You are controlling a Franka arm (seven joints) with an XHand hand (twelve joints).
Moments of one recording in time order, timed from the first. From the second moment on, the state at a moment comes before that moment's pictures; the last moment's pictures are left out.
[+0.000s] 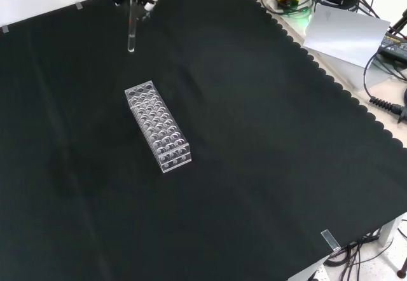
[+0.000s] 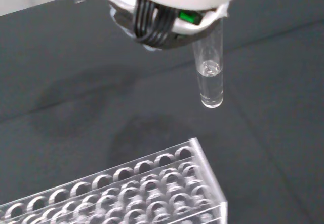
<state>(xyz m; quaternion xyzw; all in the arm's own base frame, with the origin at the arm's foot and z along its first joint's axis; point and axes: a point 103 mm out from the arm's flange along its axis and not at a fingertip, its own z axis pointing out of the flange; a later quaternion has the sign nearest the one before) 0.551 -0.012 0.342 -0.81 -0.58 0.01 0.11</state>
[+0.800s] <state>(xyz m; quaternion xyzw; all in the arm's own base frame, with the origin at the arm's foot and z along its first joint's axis) 0.575 0.026 0.295 -0.78 -0.61 0.02 0.15</state>
